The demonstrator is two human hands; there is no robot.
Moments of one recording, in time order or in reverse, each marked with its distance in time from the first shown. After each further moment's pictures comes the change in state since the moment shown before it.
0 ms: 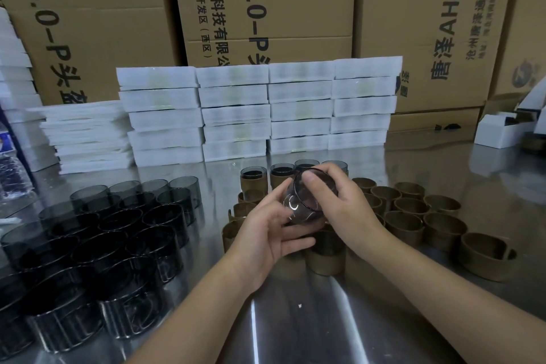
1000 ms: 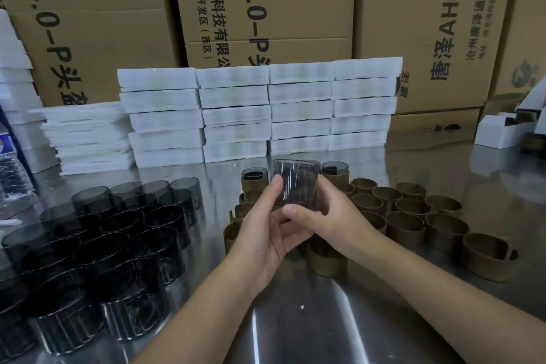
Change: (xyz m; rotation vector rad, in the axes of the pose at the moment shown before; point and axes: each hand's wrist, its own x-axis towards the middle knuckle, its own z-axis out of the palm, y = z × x) left_hand 0.000 0.004 0.010 -0.145 0.117 0.015; right_hand -0.004 0.004 0.007 0.033 -0.222 -0.018
